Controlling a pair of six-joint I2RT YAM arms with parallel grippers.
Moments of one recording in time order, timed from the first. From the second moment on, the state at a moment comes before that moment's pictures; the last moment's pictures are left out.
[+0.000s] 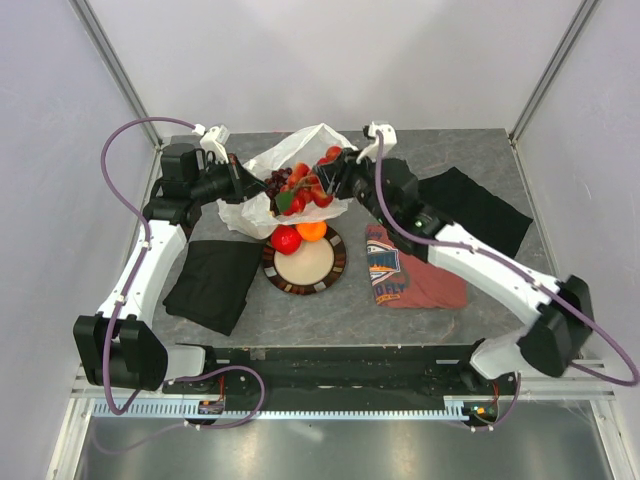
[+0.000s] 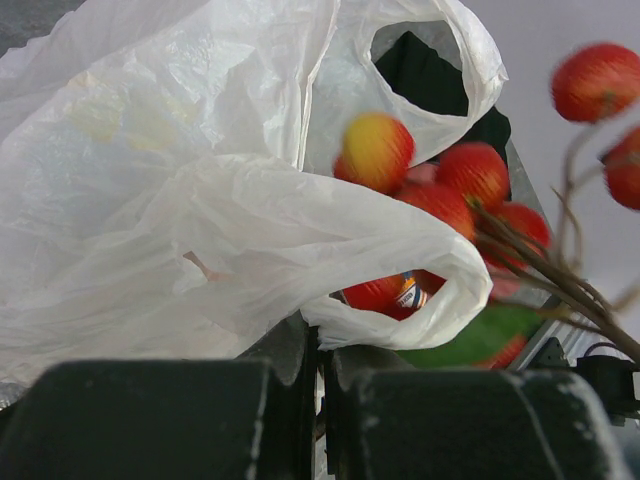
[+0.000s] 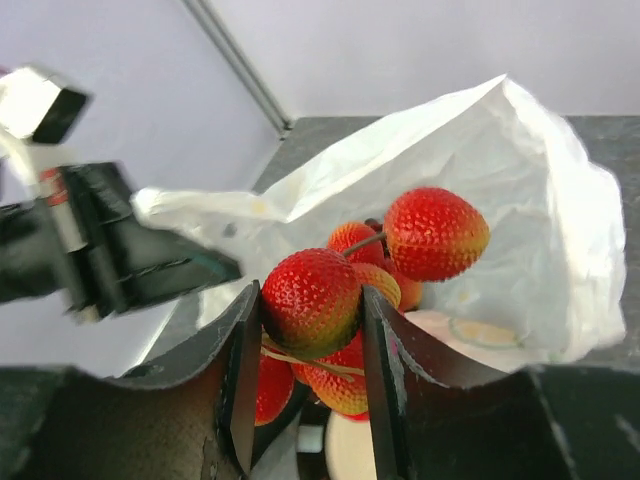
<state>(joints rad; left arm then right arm) -0.09 1.30 1.16 -0.28 0.63 -0.32 0.79 1.38 1.22 0.13 0.21 0.48</state>
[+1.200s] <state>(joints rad) -0.08 1.30 1.16 -0.28 0.63 -0.32 0.73 2.08 1.61 0.19 -0.02 0.64</state>
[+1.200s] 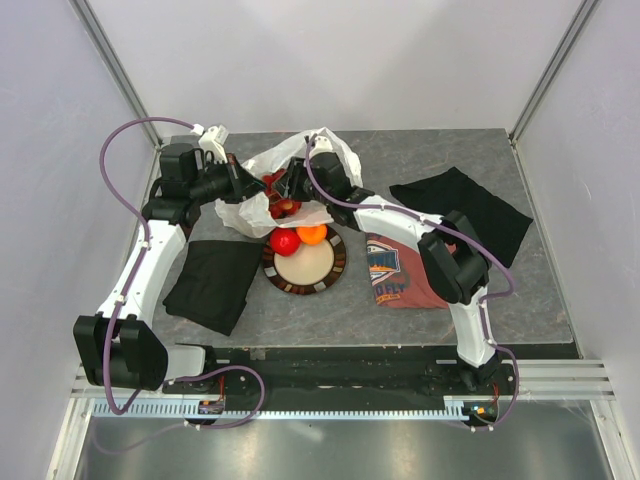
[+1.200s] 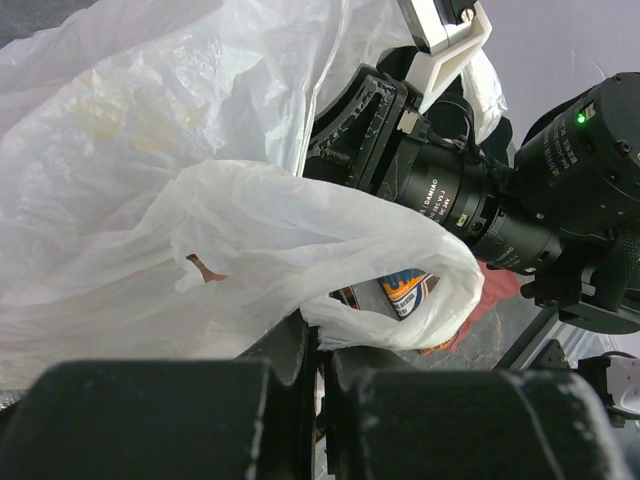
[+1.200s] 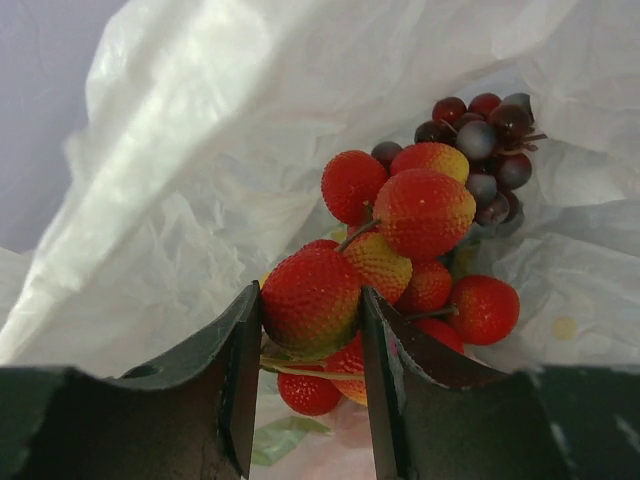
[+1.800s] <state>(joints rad) -0.08 1.30 1.16 -0.28 0.63 -0.32 0.74 1.82 1.41 0.21 0.07 0.50</state>
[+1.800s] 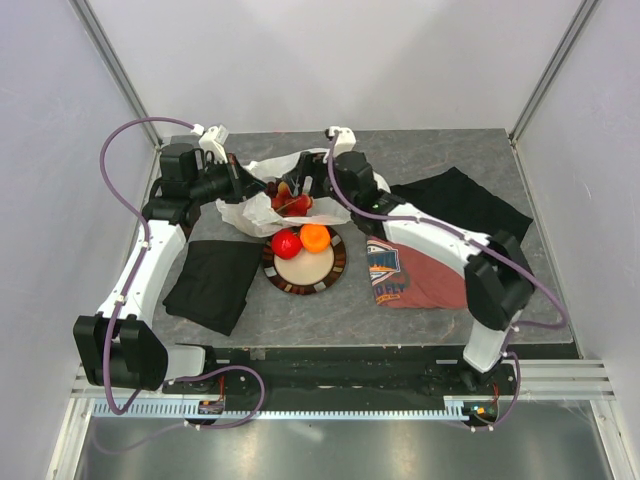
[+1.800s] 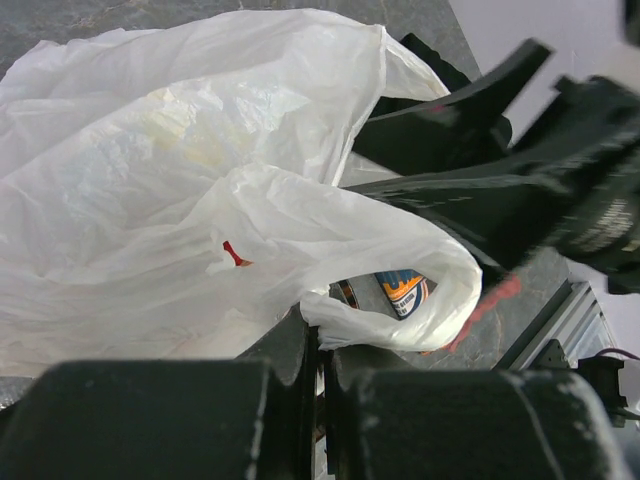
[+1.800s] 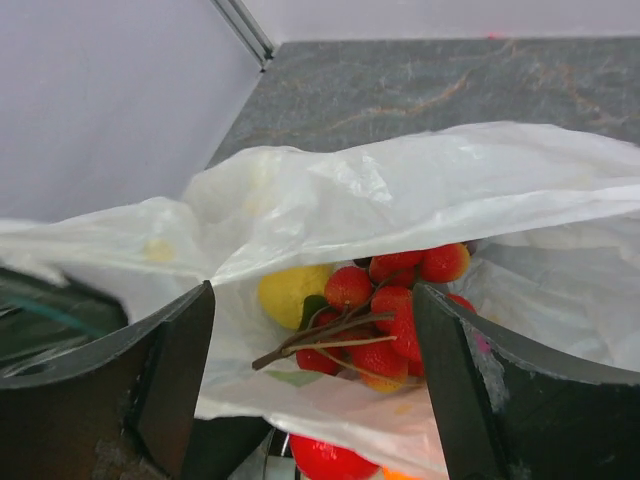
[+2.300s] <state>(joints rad) -0.08 1.30 1.16 -0.28 0.63 -0.32 0.65 1.48 1.23 0.00 0.35 0.35</state>
